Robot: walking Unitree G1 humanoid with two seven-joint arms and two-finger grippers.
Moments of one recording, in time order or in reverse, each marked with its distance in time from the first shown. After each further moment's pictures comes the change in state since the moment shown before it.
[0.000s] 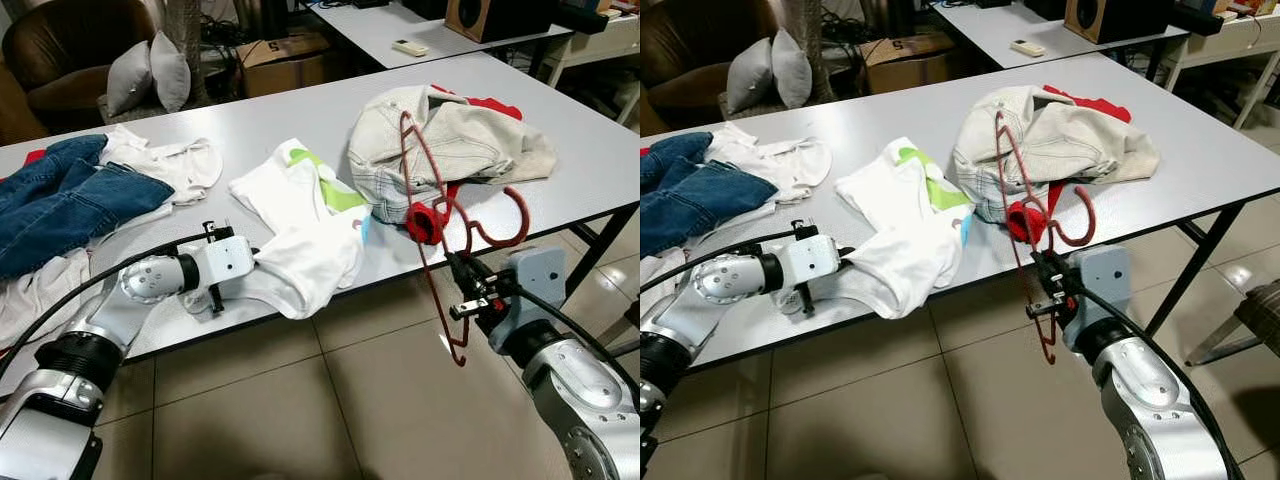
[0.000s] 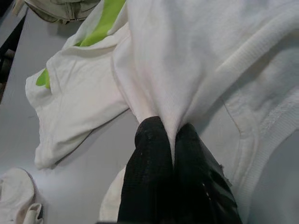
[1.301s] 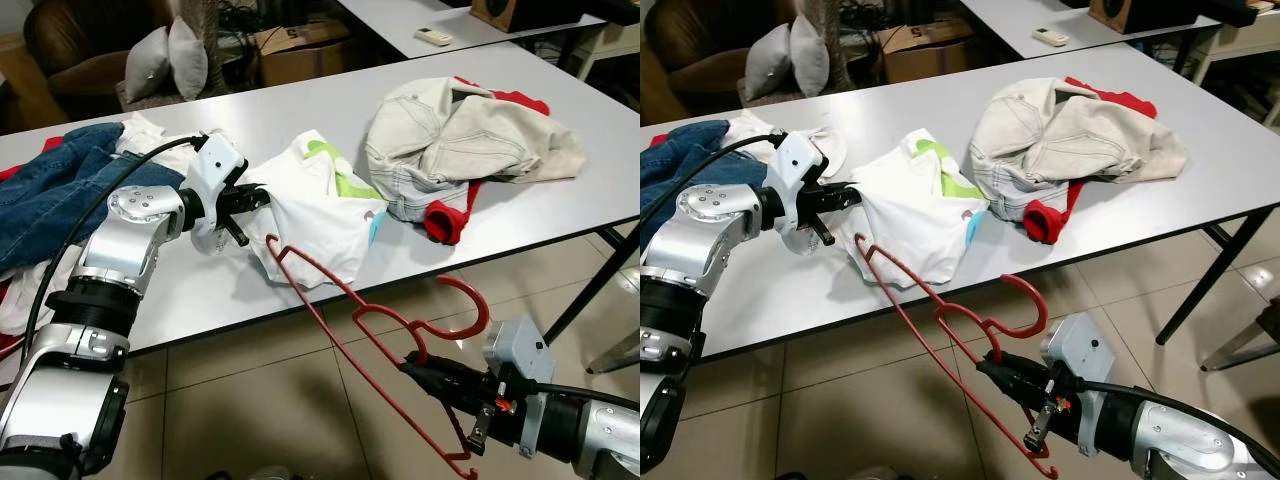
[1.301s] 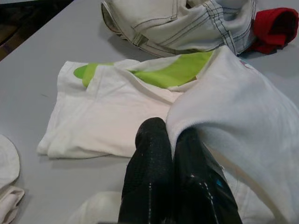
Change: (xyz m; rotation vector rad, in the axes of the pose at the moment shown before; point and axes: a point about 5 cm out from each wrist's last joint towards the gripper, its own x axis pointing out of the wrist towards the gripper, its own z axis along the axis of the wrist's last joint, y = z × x) left arm -0.004 0.066 0.051 -0.509 -0.150 0.088; right arm -0.062 0.029 -0.002 0.000 0.258 0.606
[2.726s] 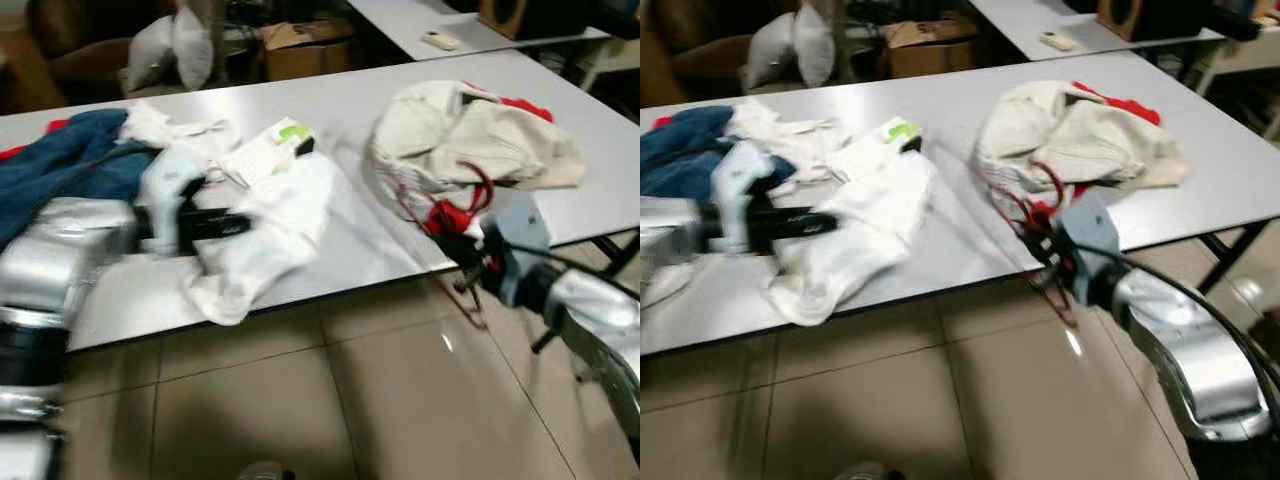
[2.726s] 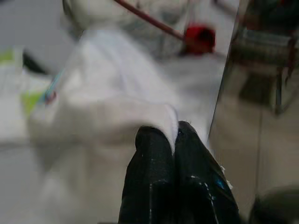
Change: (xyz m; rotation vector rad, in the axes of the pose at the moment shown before) left arm -0.043 -0.032 0.015 -0.136 -0.034 -0.183; right arm 0.040 -0.094 0.060 -0.237 -0.104 -0.362
